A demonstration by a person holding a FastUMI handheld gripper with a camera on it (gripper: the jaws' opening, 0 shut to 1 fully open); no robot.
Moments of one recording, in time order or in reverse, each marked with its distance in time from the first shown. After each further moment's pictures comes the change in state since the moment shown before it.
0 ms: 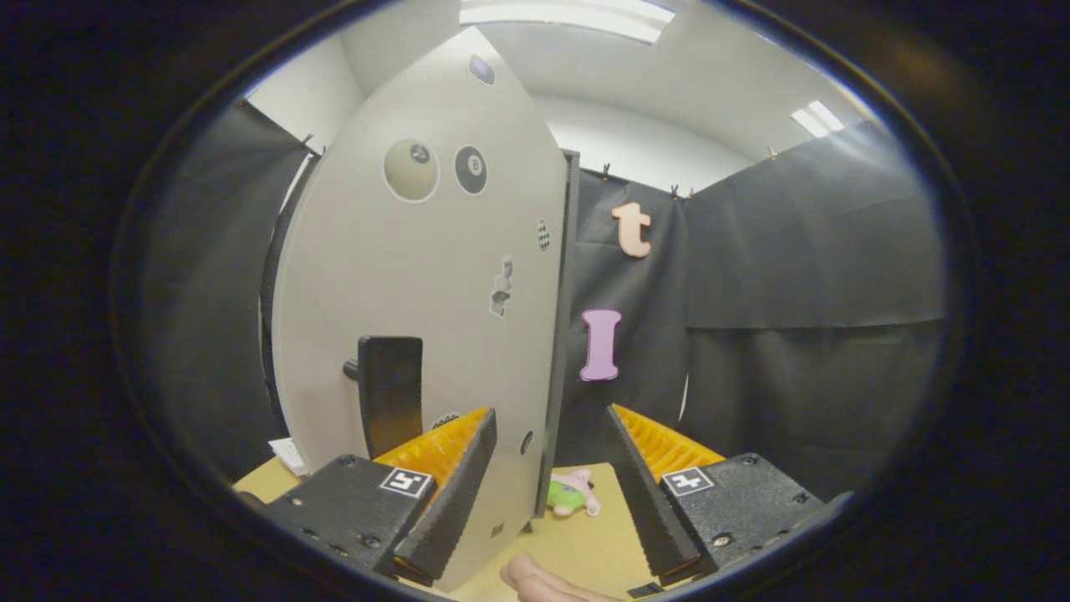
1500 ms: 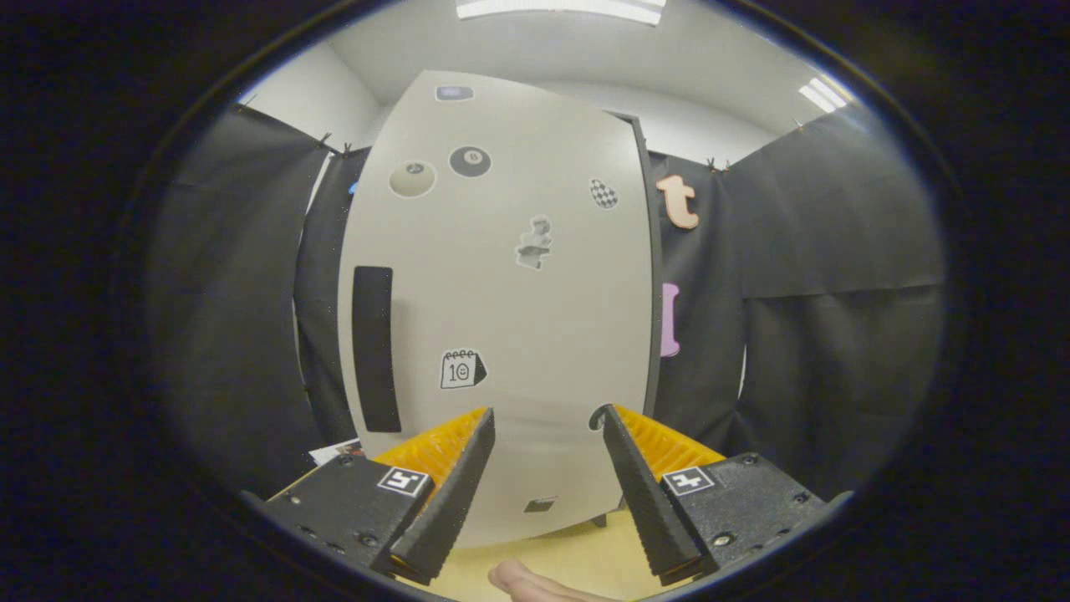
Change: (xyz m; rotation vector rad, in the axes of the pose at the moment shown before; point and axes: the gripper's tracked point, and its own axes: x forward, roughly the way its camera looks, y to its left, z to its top) arm 0.008 0.066 -0.035 0.058 -0.004 0.123
